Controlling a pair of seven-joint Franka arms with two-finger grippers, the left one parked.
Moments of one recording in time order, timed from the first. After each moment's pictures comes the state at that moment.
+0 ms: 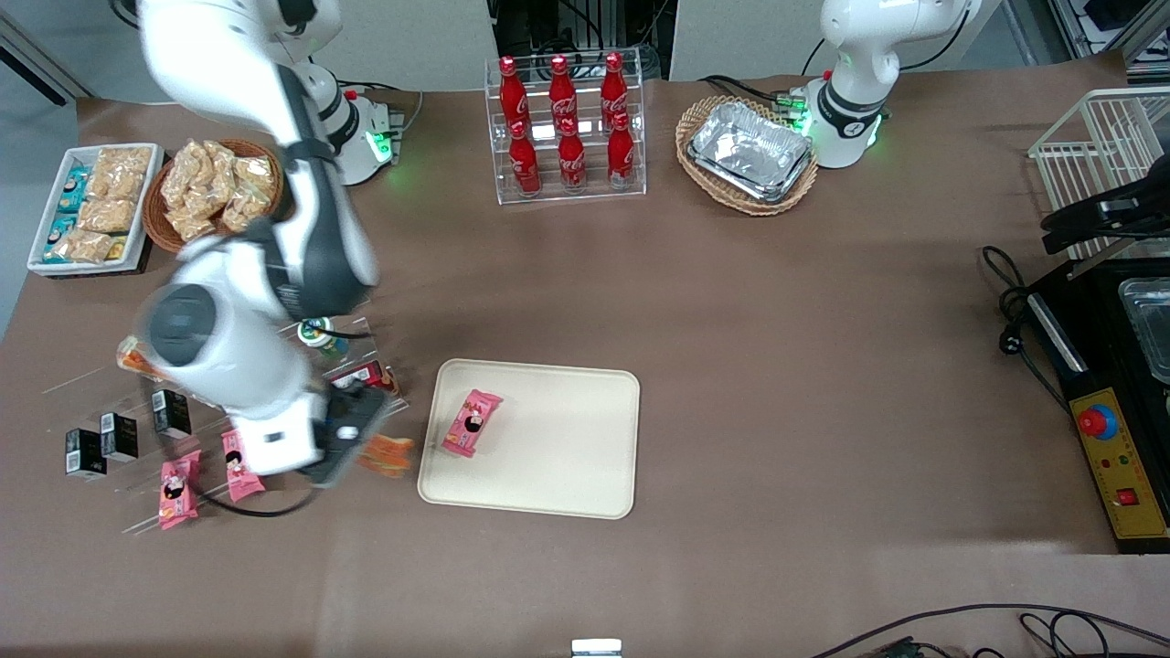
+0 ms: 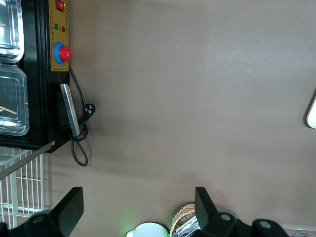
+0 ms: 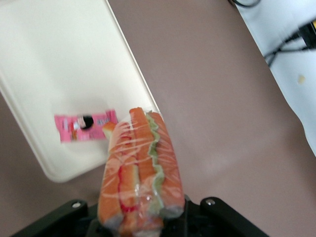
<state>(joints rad) 0.69 0.51 -0.50 -1.45 0.26 2.01 -0.86</state>
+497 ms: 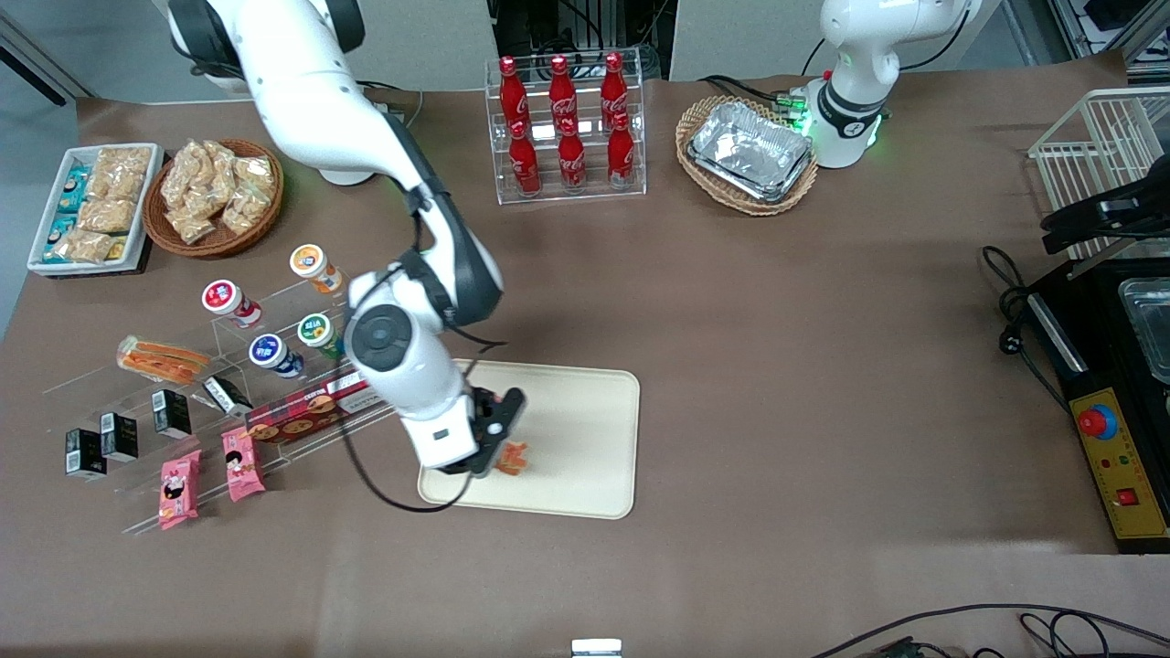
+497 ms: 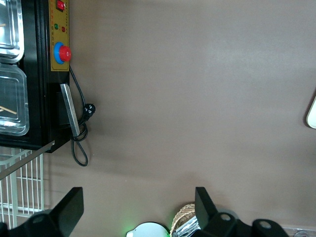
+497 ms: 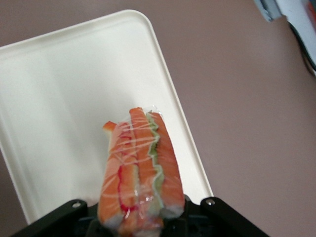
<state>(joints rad) 0.70 0.69 -0.29 -1.43 0.26 2.27 -0.76</state>
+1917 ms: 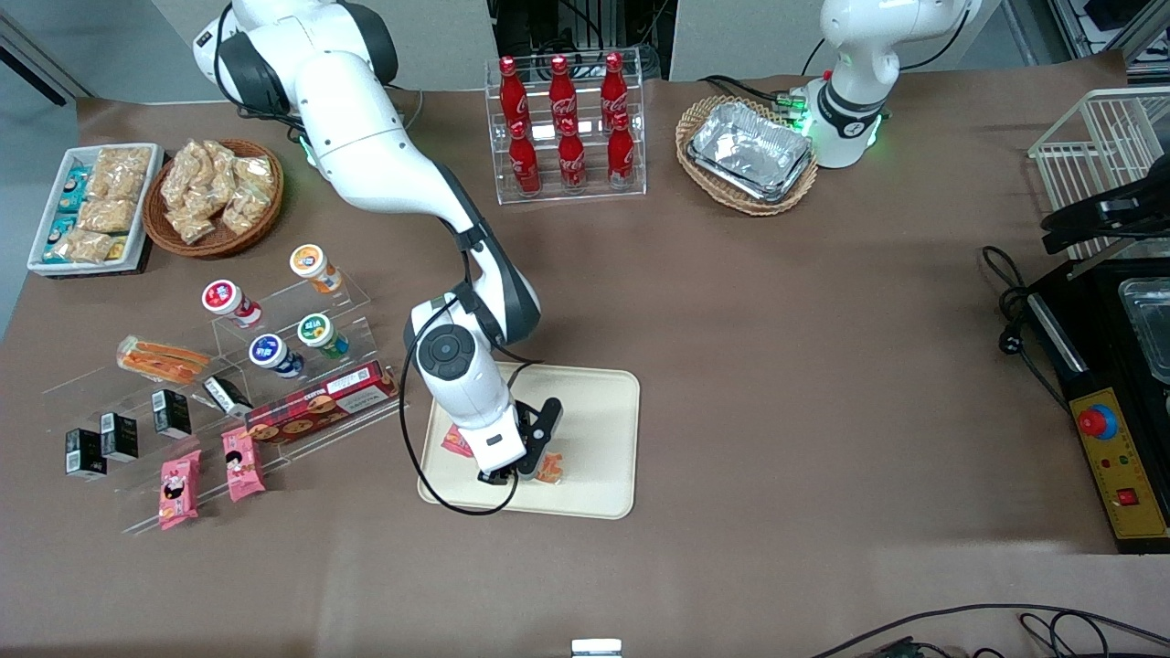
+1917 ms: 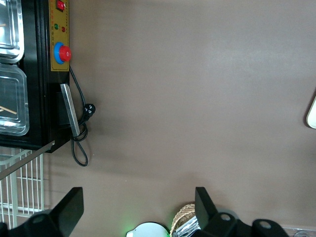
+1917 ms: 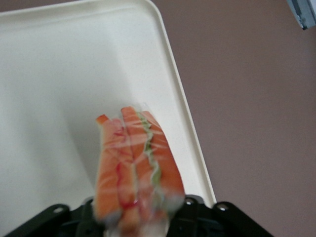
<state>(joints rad) 0.73 0.85 -0.28 -1.40 0.26 2.48 -0.78</state>
